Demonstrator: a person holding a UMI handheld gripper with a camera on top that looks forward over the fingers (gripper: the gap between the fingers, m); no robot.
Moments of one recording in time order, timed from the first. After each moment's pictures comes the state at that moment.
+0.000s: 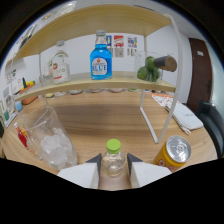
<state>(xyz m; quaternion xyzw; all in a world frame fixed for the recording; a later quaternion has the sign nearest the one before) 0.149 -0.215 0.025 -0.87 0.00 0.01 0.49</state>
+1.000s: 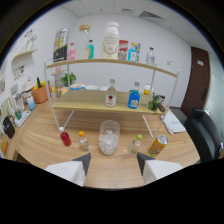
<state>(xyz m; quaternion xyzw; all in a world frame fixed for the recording) 0.049 -0.348 0.158 -0.88 -0.01 -0.04 0.47</state>
